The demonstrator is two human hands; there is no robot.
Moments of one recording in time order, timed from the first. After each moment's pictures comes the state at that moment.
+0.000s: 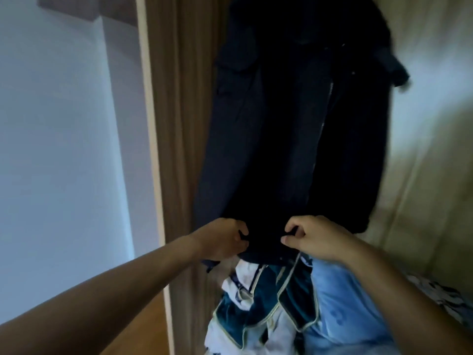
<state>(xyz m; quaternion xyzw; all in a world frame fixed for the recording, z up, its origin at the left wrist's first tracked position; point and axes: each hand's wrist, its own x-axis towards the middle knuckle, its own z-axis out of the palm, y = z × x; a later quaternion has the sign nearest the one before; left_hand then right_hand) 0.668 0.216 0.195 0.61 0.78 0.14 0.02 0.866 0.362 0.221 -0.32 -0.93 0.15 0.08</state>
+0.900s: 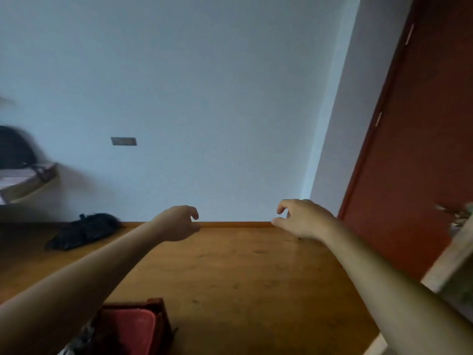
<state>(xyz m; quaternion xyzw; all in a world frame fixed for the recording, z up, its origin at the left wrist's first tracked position) 0.452 -0.384 0.110 0.07 0.99 0.11 0.07 0.493 -0.074 0.147 0.03 -0.99 0.14 -0.04</state>
